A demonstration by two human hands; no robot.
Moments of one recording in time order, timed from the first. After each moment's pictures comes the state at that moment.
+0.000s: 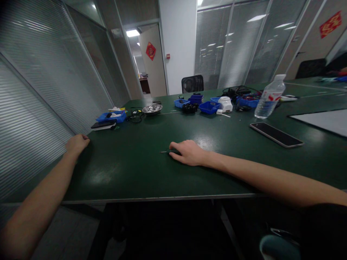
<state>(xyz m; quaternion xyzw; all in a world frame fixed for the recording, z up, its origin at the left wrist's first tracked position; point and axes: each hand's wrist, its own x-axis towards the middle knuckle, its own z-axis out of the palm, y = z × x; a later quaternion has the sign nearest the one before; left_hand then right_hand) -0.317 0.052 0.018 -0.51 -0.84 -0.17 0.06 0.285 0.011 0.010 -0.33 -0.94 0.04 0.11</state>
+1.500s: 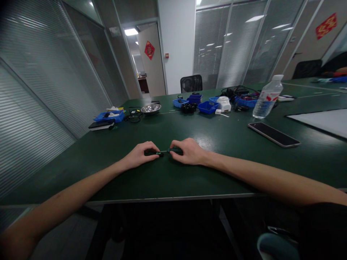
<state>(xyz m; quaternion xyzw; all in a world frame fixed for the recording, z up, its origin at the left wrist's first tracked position) -0.009 -0.002 0.004 -0.86 -0.37 -0.25 -0.24 0.292 0.014 0.003 -0.29 -0.92 0.09 0.24</state>
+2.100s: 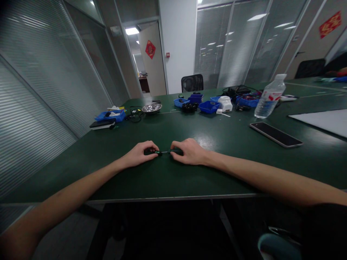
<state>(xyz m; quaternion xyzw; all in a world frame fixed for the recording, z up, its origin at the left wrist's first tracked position) -0.014 -0.001 0.008 -0.87 -0.37 -0.24 -0.24 0.291 0.014 0.005 -0.29 -0.93 0.09 0.21</state>
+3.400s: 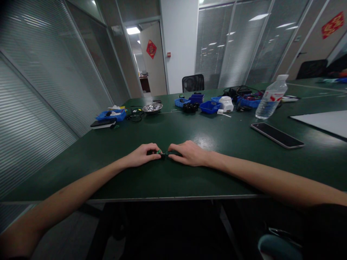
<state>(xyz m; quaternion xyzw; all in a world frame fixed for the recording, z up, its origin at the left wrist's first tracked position) -0.005 0.000 0.004 -0.86 -0.35 -0.23 -0.30 0.291 0.014 0.006 -0.23 -0.96 0.06 0.16</state>
